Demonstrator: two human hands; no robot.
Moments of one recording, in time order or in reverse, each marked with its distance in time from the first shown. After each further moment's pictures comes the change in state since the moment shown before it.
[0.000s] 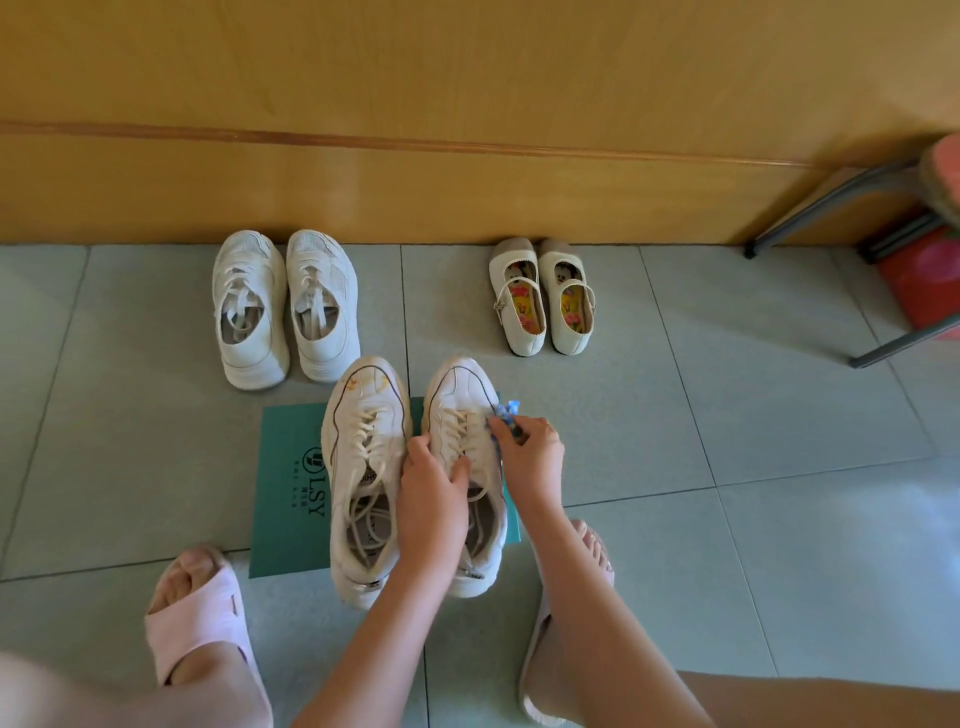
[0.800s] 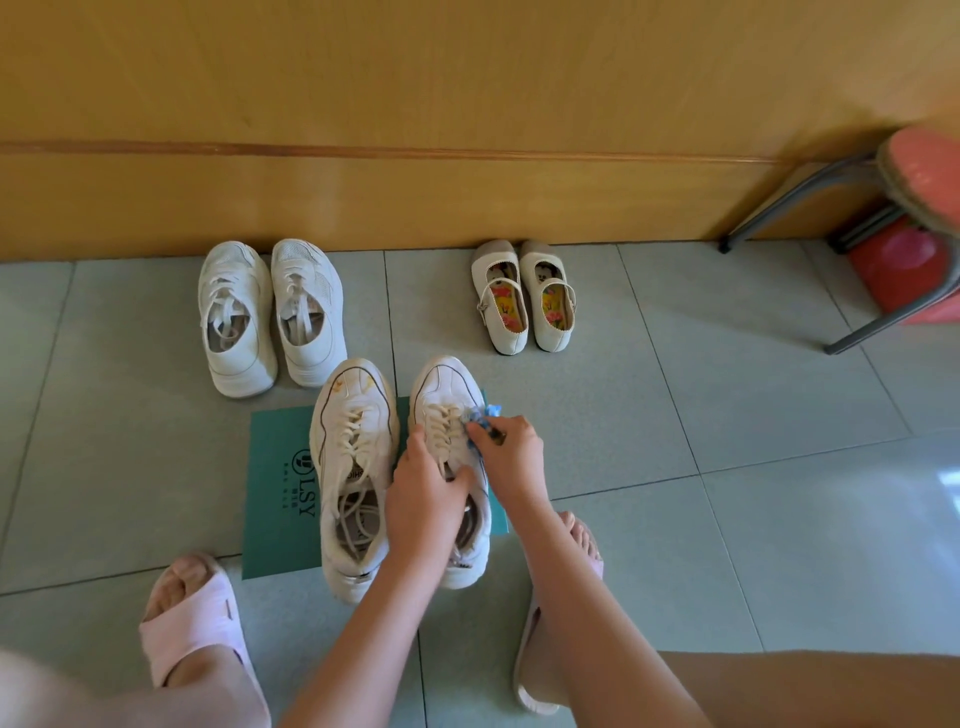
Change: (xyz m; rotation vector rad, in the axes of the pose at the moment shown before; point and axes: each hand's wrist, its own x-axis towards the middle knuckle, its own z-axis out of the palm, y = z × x) left_hand -0.009 0.009 -0.005 0.144 -0.054 0.062; right_hand -0.013 -0.007 -0.009 -0.031 -0.115 -0.040
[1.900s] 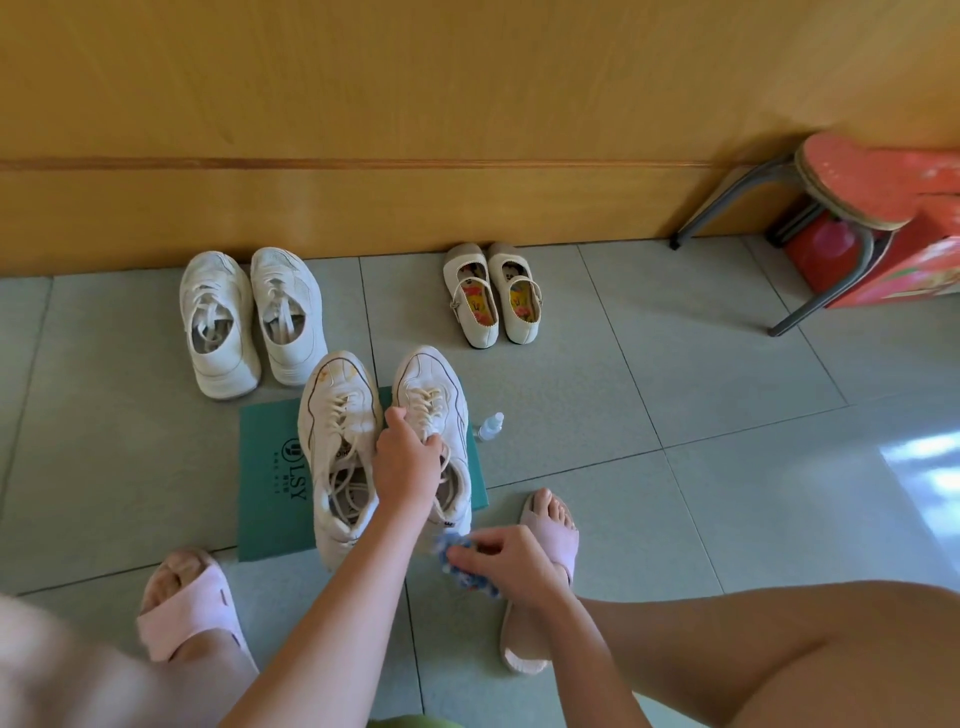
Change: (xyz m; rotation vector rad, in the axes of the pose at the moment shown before) left_hand 0.006 -0.002 0.000 -0.014 0.012 -0.001; right_hand -0.129 0.034 -0.038 0.130 -0.454 0.201
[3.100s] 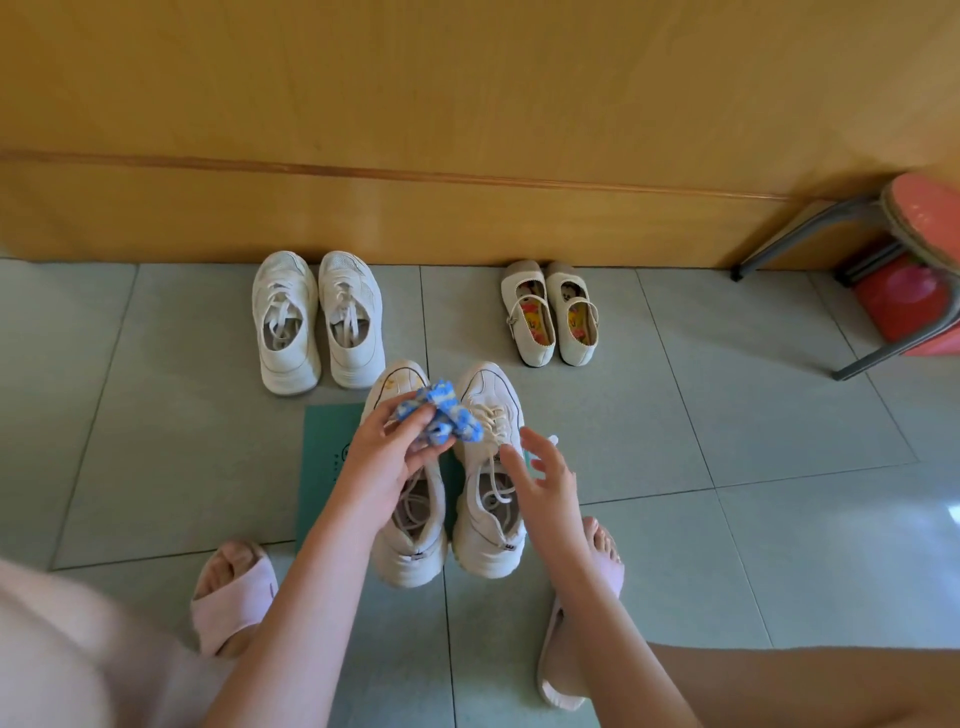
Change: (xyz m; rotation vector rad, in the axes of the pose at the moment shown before) left_hand 0.014 -0.023 -0.096 -1.182 -0.285 -0.185; right_hand 0.044 -0.076 0.024 0.102 0.420 -0.148
